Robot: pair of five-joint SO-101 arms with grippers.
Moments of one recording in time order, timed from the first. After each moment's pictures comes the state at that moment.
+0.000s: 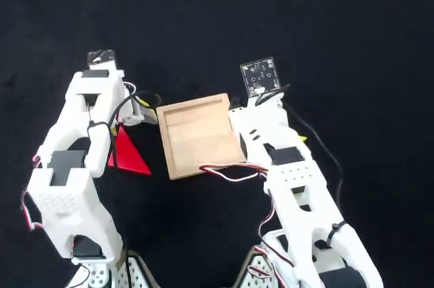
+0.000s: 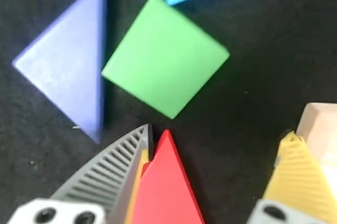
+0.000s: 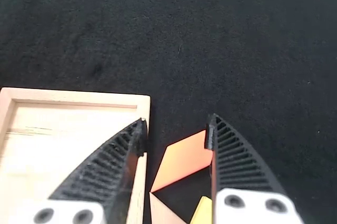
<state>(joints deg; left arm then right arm) -6.2 21.2 11.6 63.2 12.7 -11.1 -34.4 67.4 13.0 6.8</state>
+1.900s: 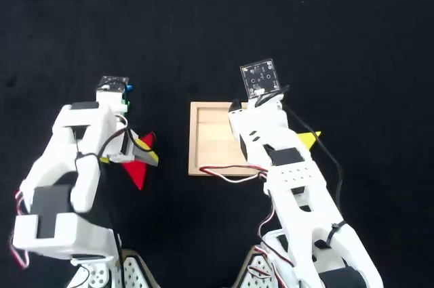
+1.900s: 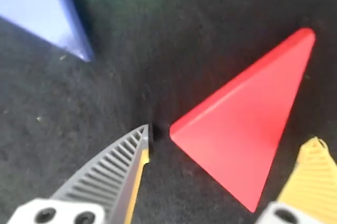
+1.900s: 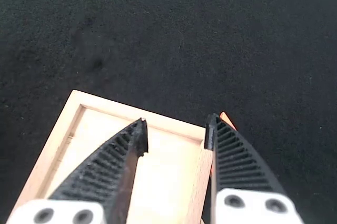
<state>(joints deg) -8.9 2.2 38.5 57.9 -11.0 -11.1 -34.4 68.1 13.0 6.8</state>
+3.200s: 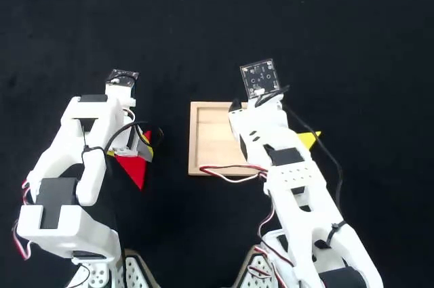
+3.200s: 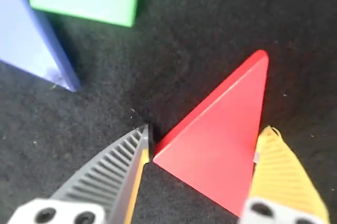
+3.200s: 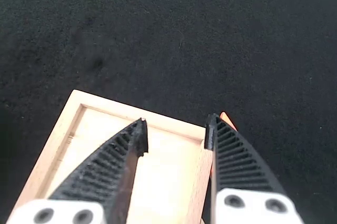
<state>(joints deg) -5.7 5.1 34.0 59.2 -11.3 -11.1 -34.4 68.1 13.0 6.8</state>
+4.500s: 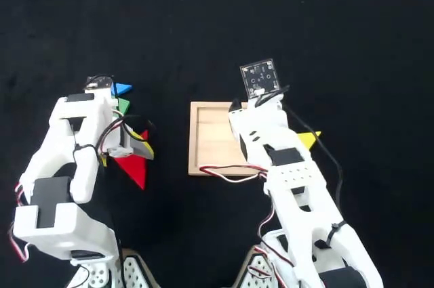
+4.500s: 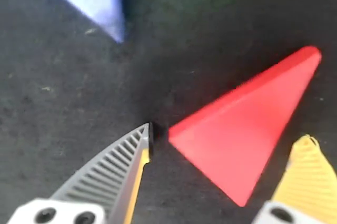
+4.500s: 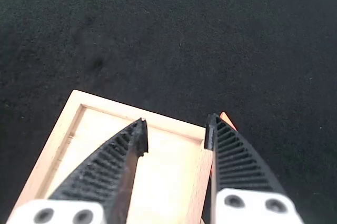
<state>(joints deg) -9.8 5.2 33.0 65.3 0.1 -11.1 -34.4 68.1 13.0 6.8</state>
